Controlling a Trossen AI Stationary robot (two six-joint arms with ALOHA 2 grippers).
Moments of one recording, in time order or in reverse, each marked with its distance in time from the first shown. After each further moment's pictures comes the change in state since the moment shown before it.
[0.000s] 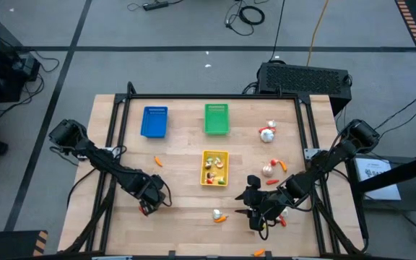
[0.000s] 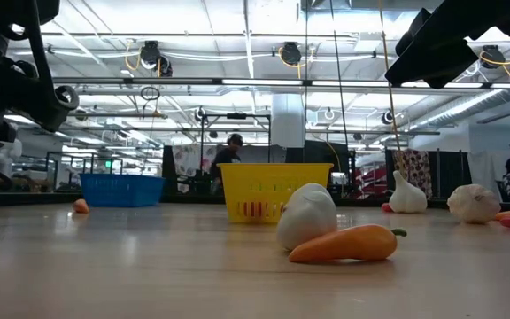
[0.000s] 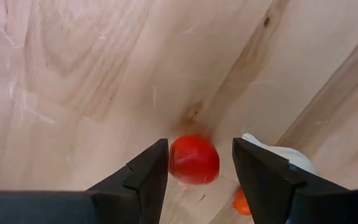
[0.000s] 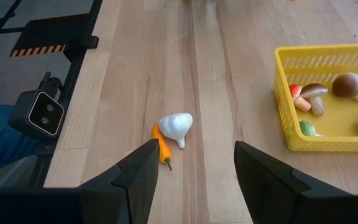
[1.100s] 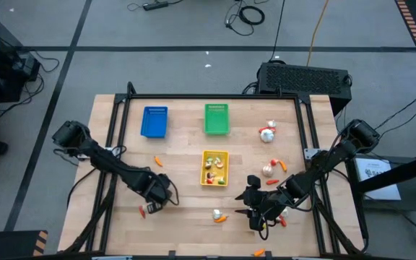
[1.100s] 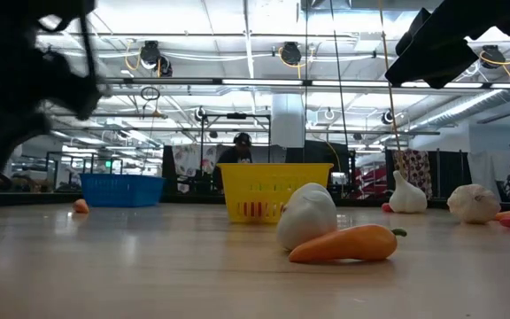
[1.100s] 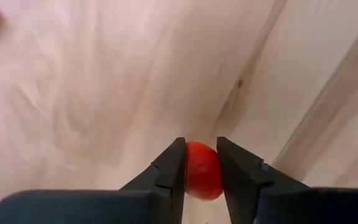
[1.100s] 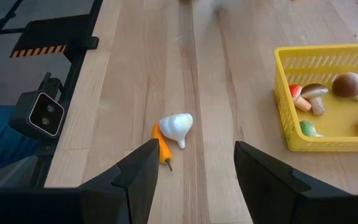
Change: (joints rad) left arm 0.064 0.046 0.104 -0.046 -0.086 0.167; right arm 0.000 0.000 0.000 0.002 0.000 0.003
